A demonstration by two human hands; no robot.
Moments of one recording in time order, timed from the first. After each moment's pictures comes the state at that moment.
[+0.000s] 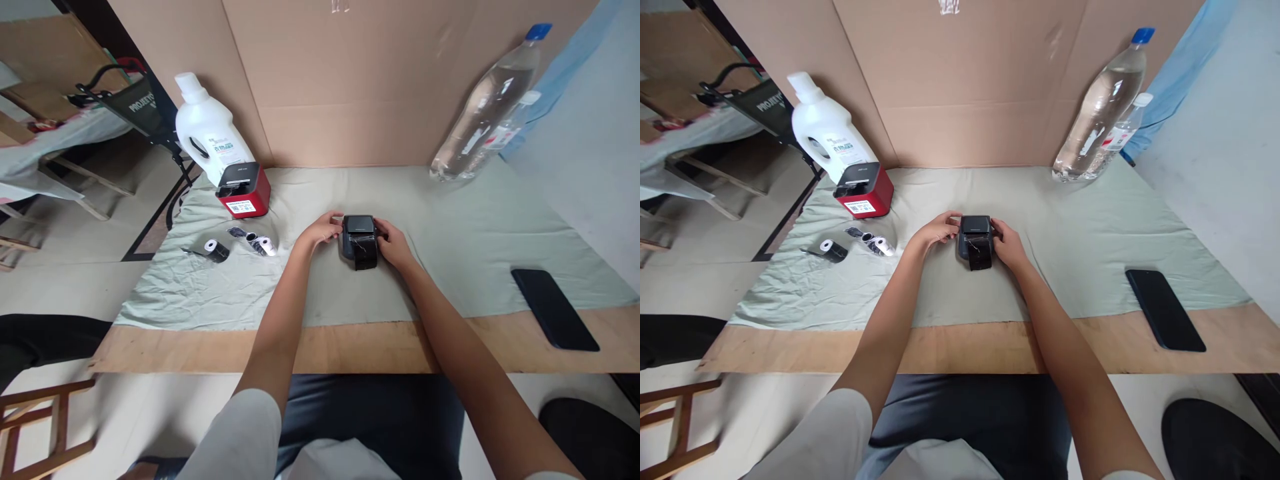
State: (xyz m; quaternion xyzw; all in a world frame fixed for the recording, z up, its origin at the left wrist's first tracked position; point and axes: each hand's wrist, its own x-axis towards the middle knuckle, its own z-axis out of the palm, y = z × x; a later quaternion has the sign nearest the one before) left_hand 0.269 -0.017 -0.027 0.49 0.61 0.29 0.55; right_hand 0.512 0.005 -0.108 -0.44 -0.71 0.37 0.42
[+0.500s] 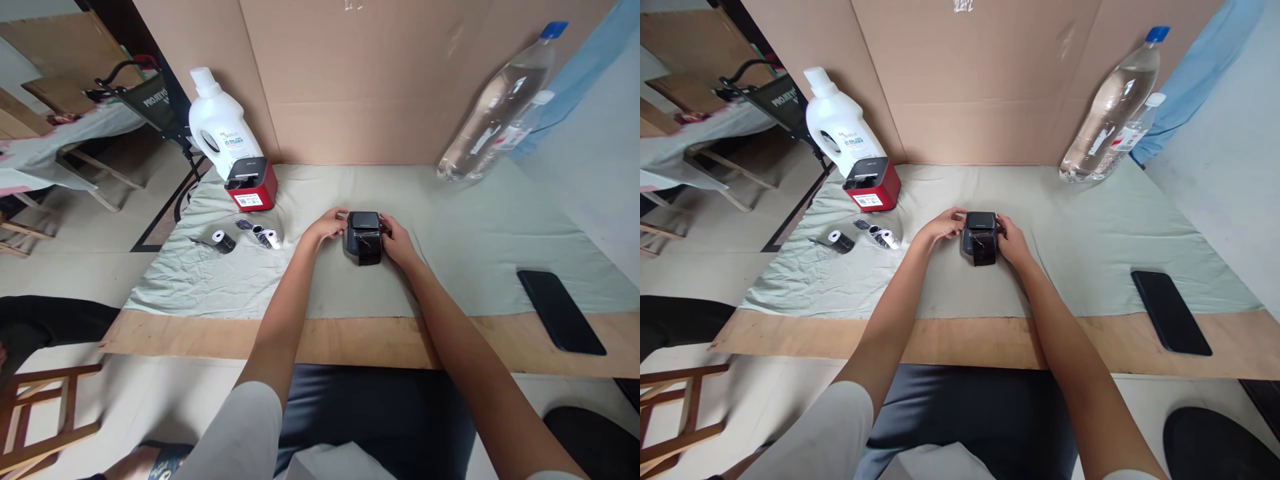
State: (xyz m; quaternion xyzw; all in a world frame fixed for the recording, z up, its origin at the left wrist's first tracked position) left_hand 0.270 -0.021 -0.029 0.48 0.60 0.32 0.55; right_hand 0.512 0.004 -0.104 -0.45 -0.73 0.33 0.40
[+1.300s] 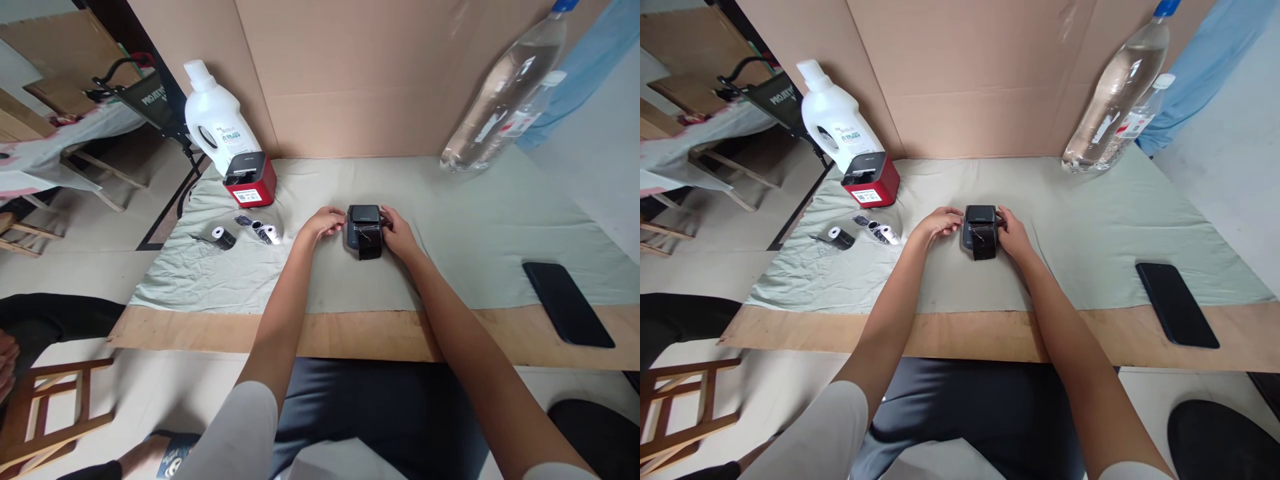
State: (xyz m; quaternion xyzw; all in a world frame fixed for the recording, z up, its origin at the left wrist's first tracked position) left_hand 0.268 -0.027 -0.031 0.41 0.63 0.34 0.56; right_hand 0.513 0.007 -0.108 -0.45 -0.72 0.34 0.40
